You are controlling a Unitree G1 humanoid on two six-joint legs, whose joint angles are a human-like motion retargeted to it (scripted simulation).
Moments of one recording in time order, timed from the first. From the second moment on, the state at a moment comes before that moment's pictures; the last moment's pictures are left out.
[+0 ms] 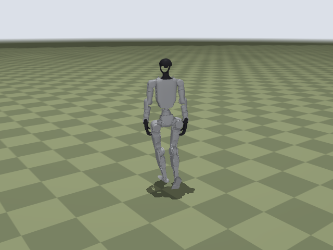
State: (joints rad) left arm -0.01 0.13 0.45 1.56 0.70 -0.16 -0.23; right arm 0.18 -0.13 -0.61 1.63 -0.59 -0.06 0.25; waist 0.06 0.09 -0.14; left_leg -0.30 0.01 0.27 0.25 -0.18 0.26; right_leg -0.16 0.25 0.03 0.74 0.33 0.07
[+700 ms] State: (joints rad) left arm 0.25 0.13 0.36 1.70 0.96 -0.05 -0.17; right arm -0.05 -0.26 -0.59 1.53 -0.53 -0.01 0.16; waist -0.01 -0.02 -0.11; left_leg -0.43 -0.01 0.25 0.84 0.13 0.08; right_leg -0.11 -0.05 -0.05 0.10 -0.04 -0.03
